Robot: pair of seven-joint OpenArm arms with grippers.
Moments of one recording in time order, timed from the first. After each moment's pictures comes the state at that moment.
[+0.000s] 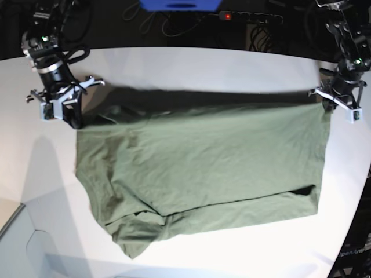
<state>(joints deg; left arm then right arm) 15.9 -15.7 -30.8 90.6 -22.2 -18.6 39.0 -24.8 2.9 22.8 112.6 7.5 27.0 -21.8</state>
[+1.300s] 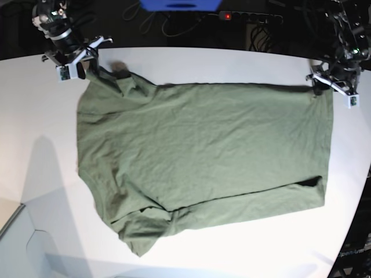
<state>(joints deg) 19.6 -16.0 -30.8 87.9 -22.2 -18.4 38.7 -35.4 4.6 19.5 103.9 7.2 27.0 -21.4</state>
